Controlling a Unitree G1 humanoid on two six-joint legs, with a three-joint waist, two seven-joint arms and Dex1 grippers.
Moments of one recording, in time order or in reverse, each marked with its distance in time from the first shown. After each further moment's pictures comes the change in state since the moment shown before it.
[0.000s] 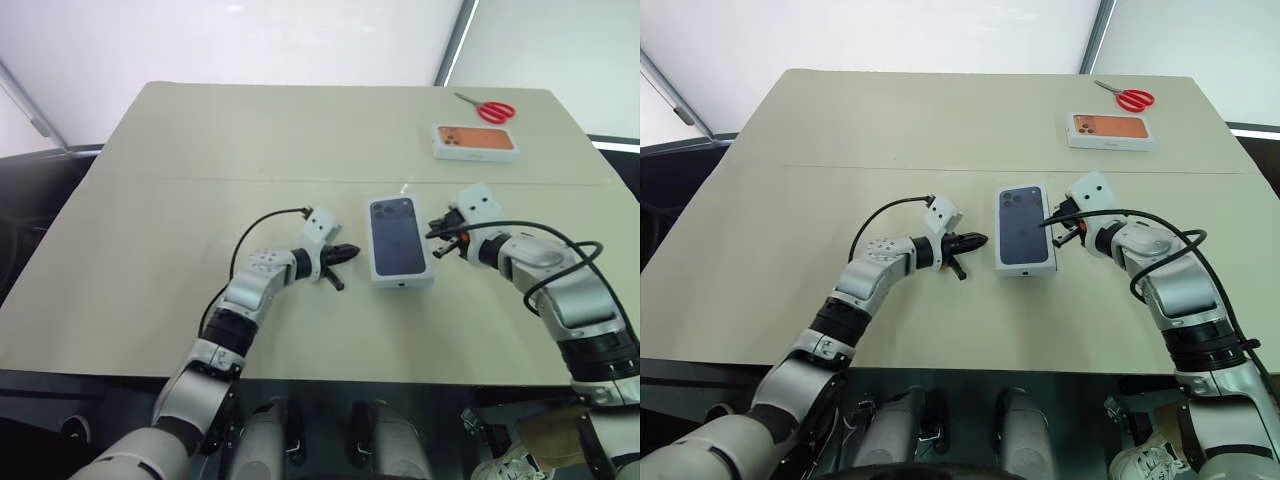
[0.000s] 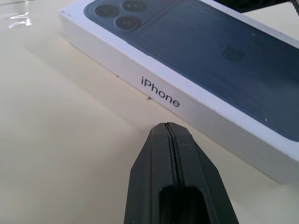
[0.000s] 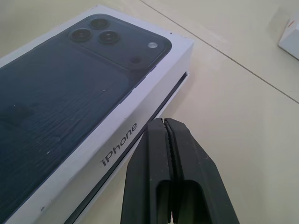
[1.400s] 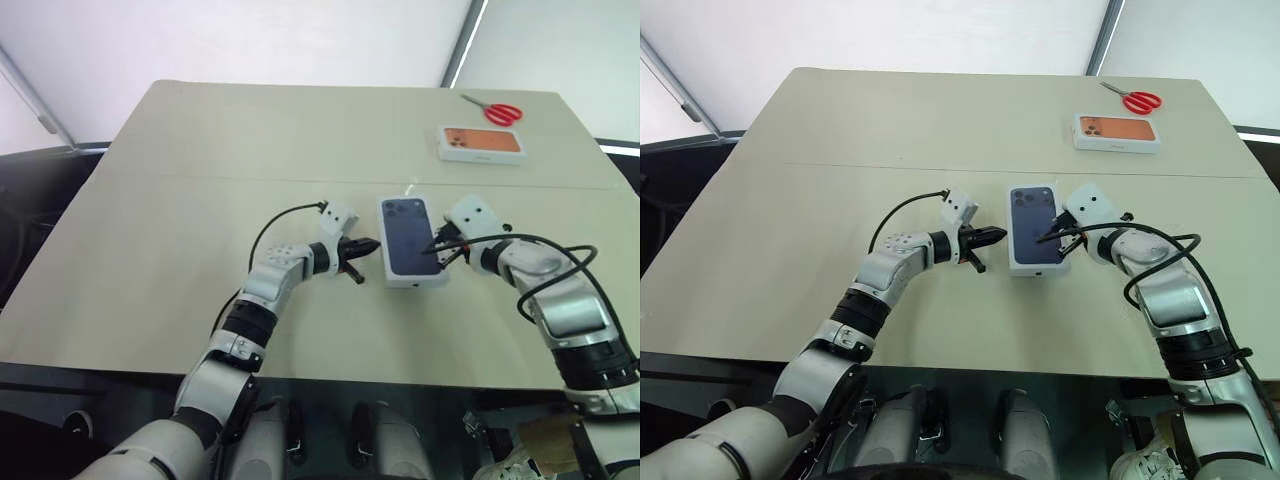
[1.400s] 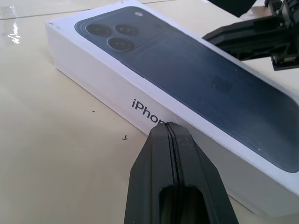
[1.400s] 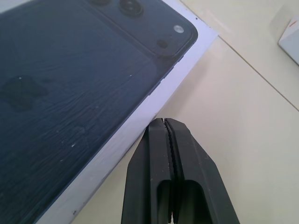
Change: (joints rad) left arm -0.065 -0.105 0.067 0.080 -0.019 0.026 -0.012; right arm 0.047 0.038 -0.015 -0.034 -0.225 0.005 0.079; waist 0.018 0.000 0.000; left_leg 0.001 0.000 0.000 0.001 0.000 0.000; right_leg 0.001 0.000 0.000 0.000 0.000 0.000
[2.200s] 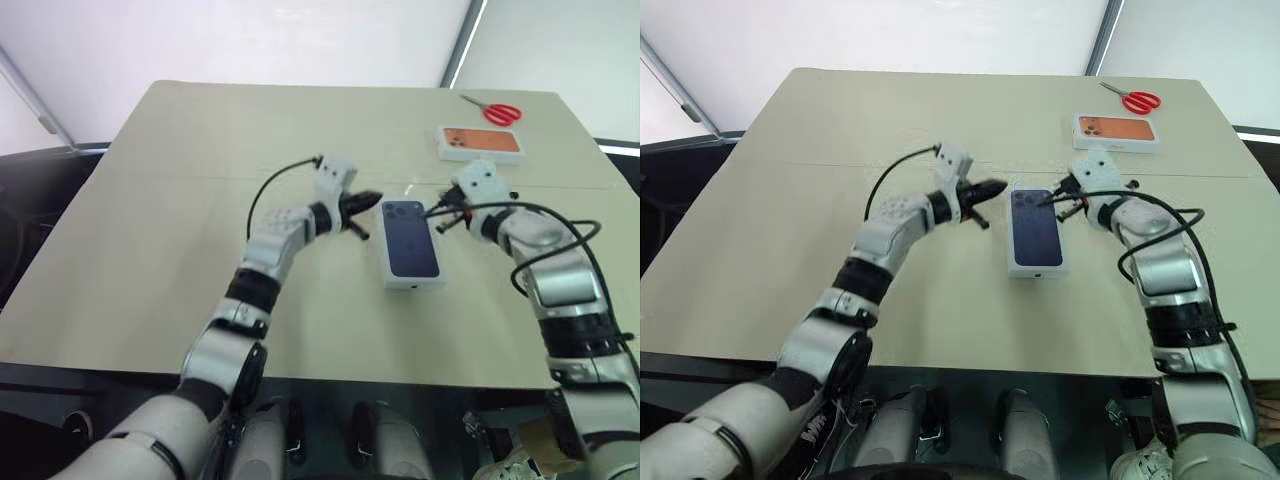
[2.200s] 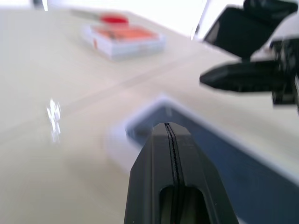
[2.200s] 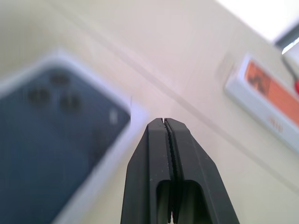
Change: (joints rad) left arm -0.252 -0.035 0.084 0.182 0.017 -0.181 0.064; right arm -0.201 0.118 -0.061 0.150 -0.043 -0.101 -0.038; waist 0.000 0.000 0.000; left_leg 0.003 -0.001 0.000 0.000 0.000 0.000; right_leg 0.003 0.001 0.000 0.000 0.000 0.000
